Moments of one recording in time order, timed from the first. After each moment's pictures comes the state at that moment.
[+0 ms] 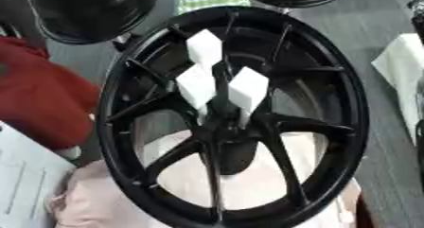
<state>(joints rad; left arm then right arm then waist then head) -1.13 0.84 -0.42 -1.78 0.02 -0.25 -0.86 -0.37 -0.42 -0.46 -1.67 0.03 0.08 -0.20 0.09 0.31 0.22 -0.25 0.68</state>
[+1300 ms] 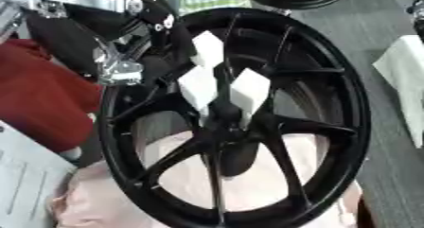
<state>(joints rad) -1.25 0.55 -0.61 -1.51 0.09 -0.24 -0.88 -0.40 -0.40 -0.41 -1.66 0.04 0.09 -0.14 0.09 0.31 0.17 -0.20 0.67</state>
